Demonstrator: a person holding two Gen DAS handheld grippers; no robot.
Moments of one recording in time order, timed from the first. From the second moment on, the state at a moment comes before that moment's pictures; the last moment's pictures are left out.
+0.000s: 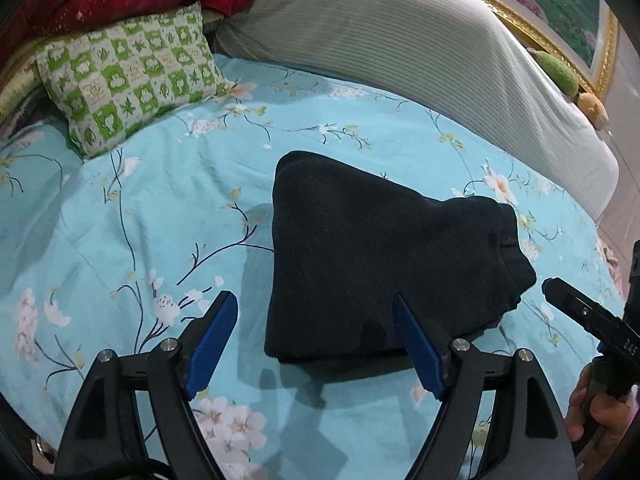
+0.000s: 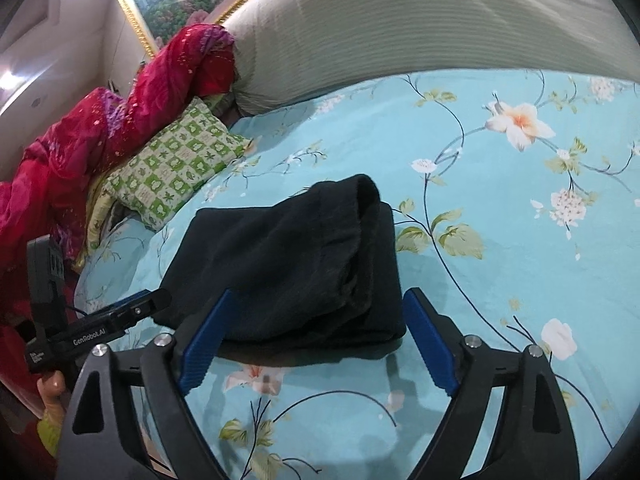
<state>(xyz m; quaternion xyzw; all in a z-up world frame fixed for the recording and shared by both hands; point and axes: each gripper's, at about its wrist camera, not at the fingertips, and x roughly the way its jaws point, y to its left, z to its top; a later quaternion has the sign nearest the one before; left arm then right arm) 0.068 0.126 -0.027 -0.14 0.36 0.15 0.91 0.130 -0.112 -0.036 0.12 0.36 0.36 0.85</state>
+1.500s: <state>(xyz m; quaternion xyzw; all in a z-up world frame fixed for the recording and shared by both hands) 0.048 0.085 -0.050 -0.03 0.34 0.20 0.92 0.084 -0.071 -0.076 -0.02 0.31 0.36 0.88</state>
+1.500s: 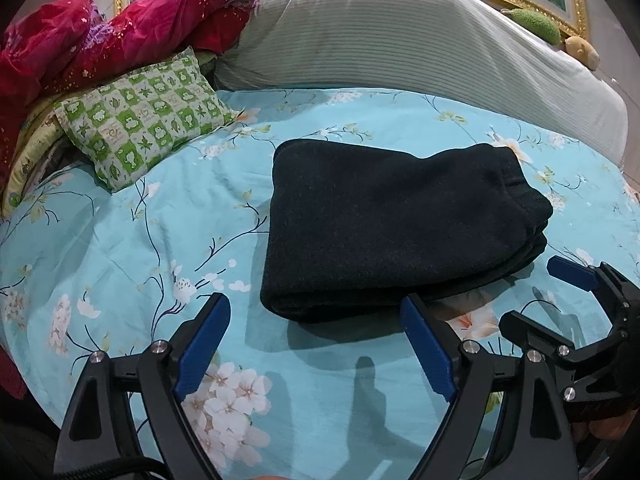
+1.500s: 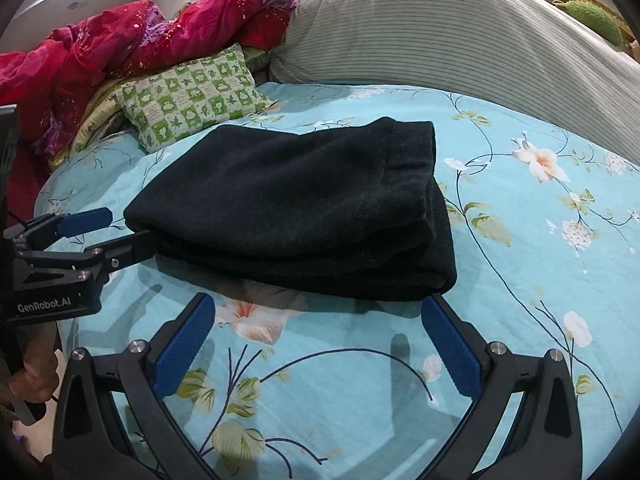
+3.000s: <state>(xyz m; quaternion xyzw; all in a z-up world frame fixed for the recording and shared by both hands) 0.045 0.081 -0.048 -0.01 0.34 0.20 0.92 0.079 -0.070 -0.076 -0.02 0.30 0.36 0.88</state>
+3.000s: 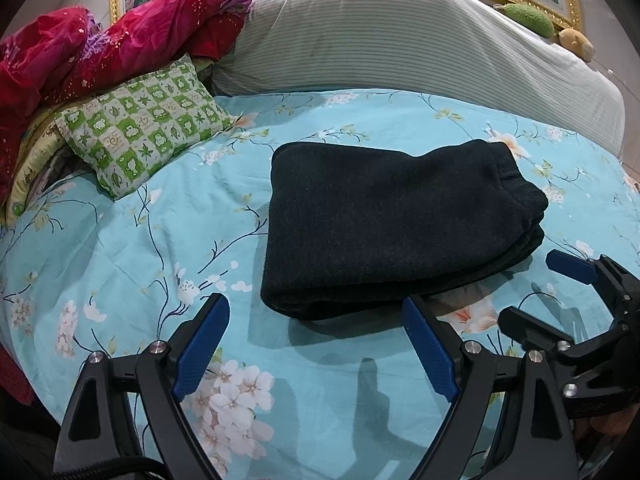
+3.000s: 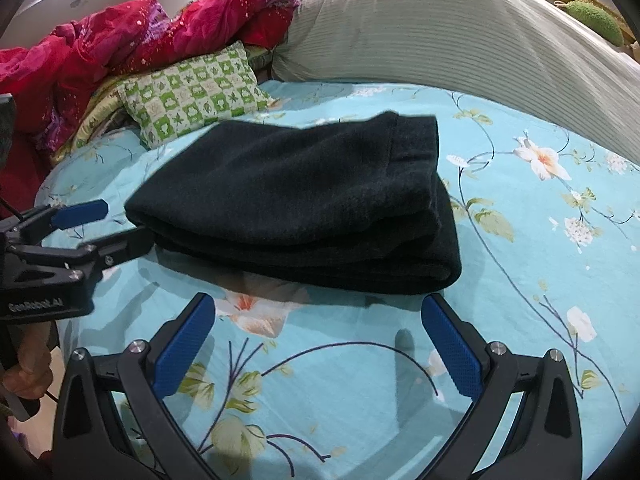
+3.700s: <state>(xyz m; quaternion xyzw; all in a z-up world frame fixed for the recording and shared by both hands) 0.039 0.086 -0.035 -0.01 0.34 0.20 0.92 0.072 -0.066 -0.050 -0.02 0.29 0.36 0.88</state>
